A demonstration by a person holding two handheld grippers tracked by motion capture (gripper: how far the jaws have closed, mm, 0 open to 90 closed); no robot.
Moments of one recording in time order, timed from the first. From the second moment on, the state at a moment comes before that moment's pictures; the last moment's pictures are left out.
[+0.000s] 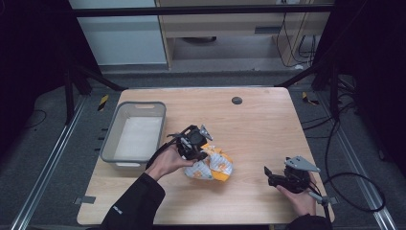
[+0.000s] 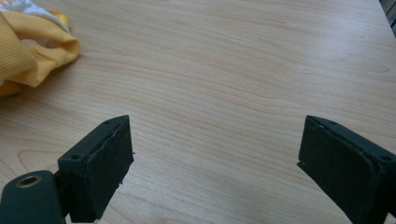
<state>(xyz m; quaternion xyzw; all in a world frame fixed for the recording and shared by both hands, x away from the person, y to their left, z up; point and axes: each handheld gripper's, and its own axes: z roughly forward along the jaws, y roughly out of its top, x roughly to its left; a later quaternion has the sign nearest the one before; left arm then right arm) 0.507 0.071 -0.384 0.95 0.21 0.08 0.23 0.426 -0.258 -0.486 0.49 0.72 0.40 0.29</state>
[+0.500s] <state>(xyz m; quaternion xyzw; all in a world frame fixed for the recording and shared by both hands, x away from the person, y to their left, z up) 0.502 0.070 -0.405 0.95 0.21 0.06 0.24 0.426 -0.258 -0.487 0.49 0.72 0.39 0.29</state>
